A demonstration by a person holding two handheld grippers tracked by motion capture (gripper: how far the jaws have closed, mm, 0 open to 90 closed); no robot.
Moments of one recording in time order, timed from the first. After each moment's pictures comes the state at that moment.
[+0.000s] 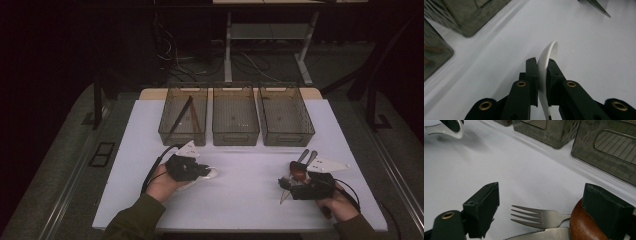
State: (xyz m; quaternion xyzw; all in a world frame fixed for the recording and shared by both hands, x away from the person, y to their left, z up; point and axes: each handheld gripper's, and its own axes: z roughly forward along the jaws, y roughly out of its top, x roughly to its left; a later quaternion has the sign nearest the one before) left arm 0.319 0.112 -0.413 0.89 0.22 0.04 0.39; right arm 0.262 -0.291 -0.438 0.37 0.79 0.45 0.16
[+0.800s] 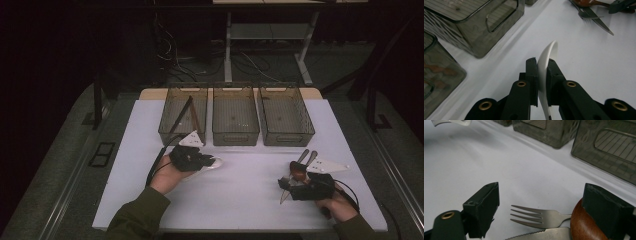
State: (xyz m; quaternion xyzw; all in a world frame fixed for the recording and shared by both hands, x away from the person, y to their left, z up) left arm 0.339 0.101 -0.398 0.88 0.22 0.05 0.41; right arm 0.262 -0.291 -0.440 0.37 0.79 0.46 0.16
